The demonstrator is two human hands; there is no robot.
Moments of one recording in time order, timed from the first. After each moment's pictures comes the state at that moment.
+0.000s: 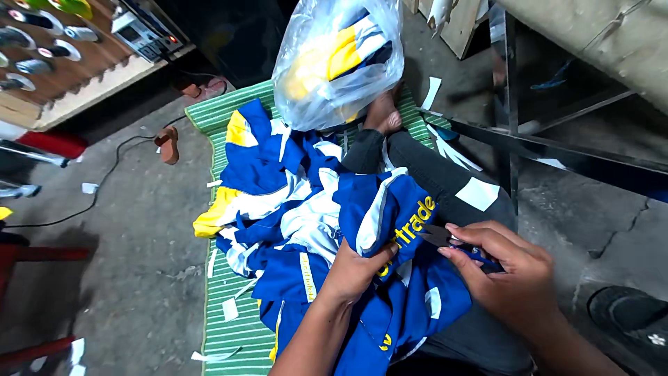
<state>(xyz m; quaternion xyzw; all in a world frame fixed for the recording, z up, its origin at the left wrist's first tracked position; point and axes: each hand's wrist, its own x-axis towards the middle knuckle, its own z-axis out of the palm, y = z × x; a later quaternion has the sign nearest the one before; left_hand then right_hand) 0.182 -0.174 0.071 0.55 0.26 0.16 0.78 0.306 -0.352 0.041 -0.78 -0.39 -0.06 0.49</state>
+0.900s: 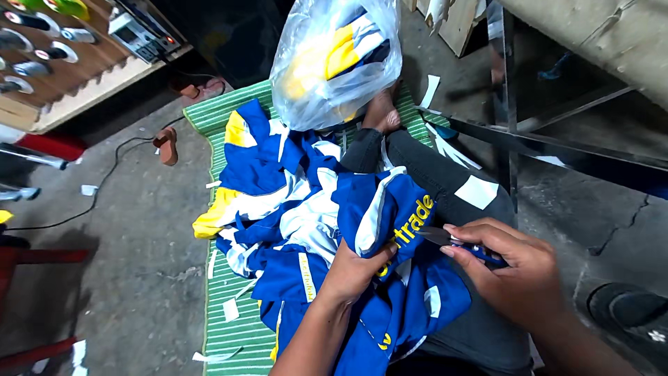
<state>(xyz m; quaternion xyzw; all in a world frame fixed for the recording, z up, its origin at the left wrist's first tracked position) 0.181 -0.176 0.072 0.55 0.26 0.16 0.77 0.311 -0.355 0.049 -0.77 -0.40 -0.01 0.50</state>
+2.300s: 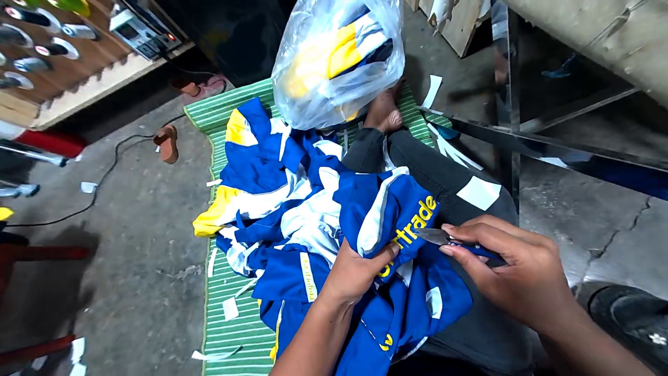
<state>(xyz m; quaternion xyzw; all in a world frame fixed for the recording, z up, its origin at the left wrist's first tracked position) 0.181 -0.176 0.069 0.55 0.25 0.17 0.78 0.318 -0.354 0.055 -0.79 -0.43 -0.01 0.43</state>
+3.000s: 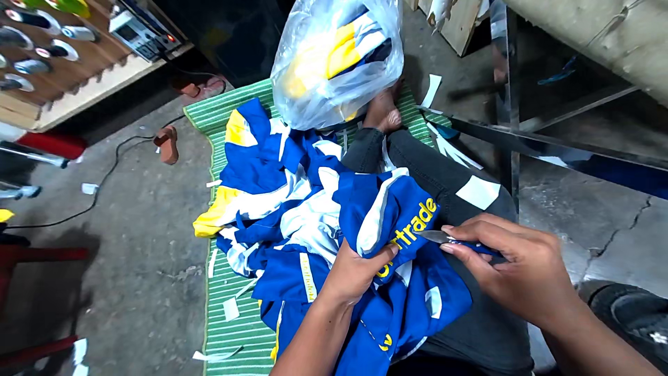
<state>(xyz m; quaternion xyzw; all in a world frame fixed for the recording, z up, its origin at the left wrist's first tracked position) 0.181 -0.177 0.070 0.54 0.26 0.17 0.78 0.323 -0.355 0.056 -0.79 -0.44 -0.01 0.43</state>
